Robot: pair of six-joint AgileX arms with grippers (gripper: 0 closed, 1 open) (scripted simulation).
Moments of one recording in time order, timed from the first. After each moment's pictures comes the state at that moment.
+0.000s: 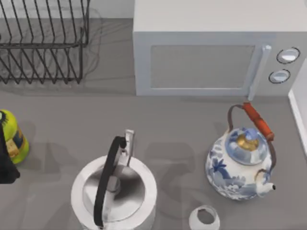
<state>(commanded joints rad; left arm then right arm) 0.00 0.00 0.00 0.00 0.00 0.00 -0.55 1.55 0.79 -0.74 -0.01 -0.16</state>
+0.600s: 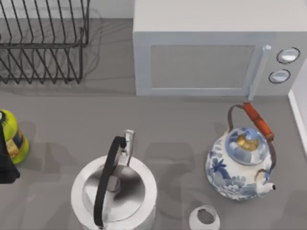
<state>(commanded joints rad) 0.00 0.00 0.00 0.00 0.00 0.00 -0.55 1.41 0.98 -1.07 -0.01 -0.16</state>
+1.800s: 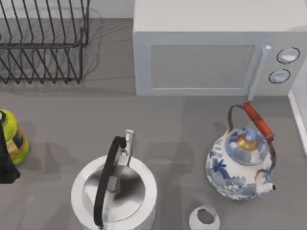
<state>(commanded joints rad) 0.00 0.00 0.00 0.00 0.00 0.00 -0.29 2.39 2.35 -1.55 0.02 0.12</state>
